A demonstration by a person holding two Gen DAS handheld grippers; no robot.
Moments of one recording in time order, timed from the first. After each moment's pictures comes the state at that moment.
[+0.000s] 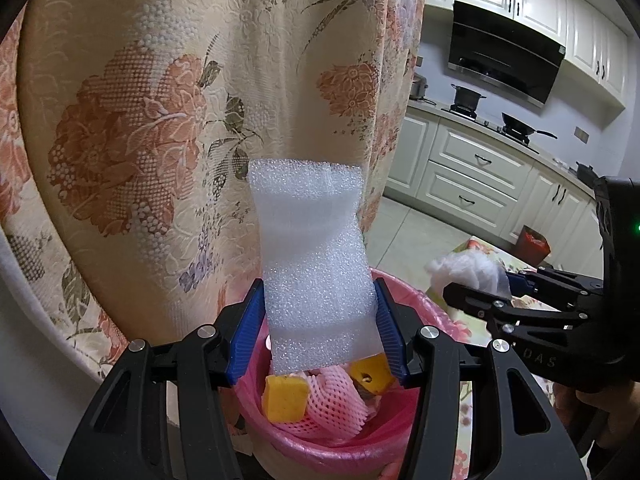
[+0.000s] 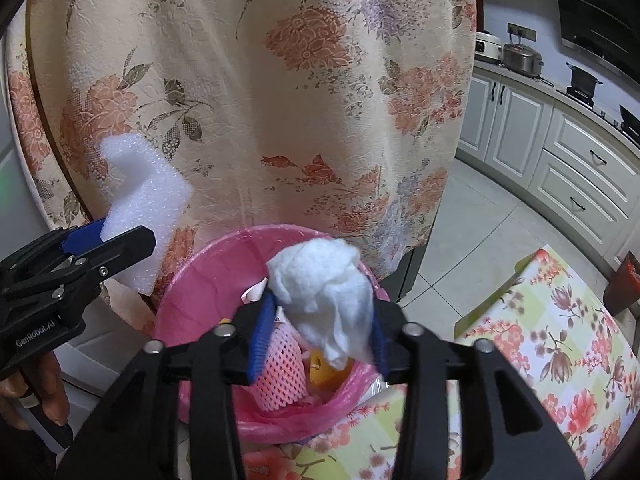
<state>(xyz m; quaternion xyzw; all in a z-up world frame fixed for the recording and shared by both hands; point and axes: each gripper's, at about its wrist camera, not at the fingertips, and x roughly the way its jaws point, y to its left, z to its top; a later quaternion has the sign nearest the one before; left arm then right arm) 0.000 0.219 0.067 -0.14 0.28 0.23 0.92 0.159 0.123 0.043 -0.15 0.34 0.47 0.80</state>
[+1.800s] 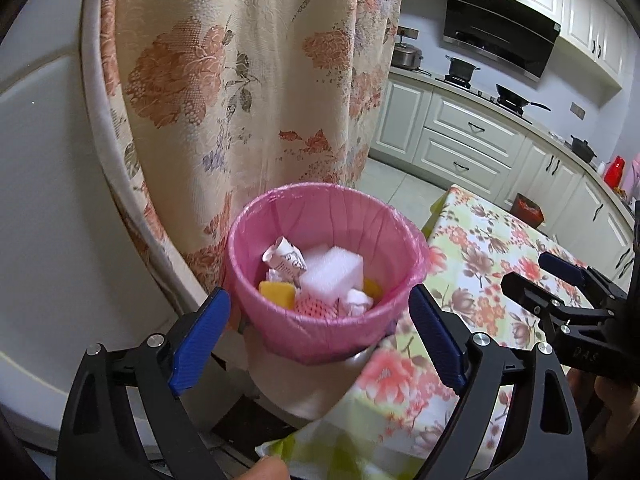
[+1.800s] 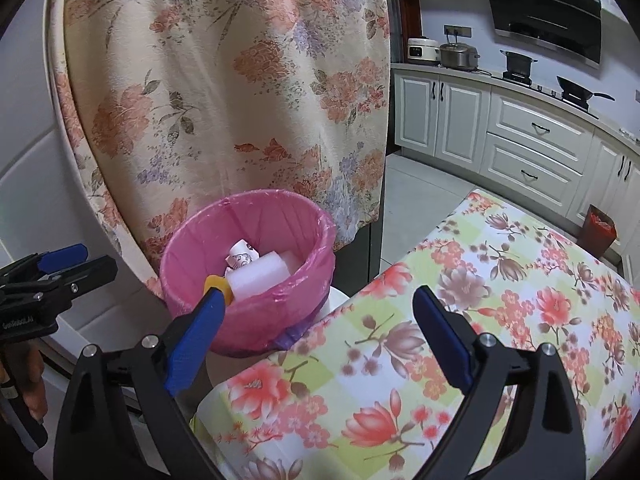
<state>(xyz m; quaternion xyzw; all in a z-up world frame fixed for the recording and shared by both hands) -0.078 0.141 0.054 -0.15 0.33 0.23 0.90 0.082 -0.014 0.032 -0.09 0.32 0.40 0.85</state>
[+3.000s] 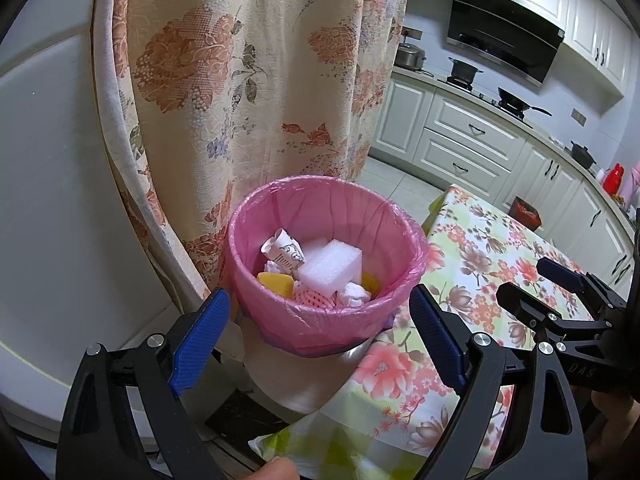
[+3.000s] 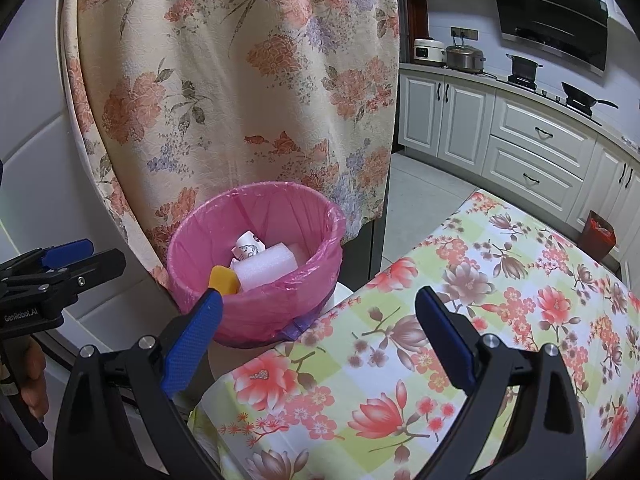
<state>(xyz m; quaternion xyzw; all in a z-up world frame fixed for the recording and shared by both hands) -0.083 0.144 0.050 -0.16 0.33 0.23 0.90 0.069 -0.009 0.030 -0.10 0.31 0.41 0.85</state>
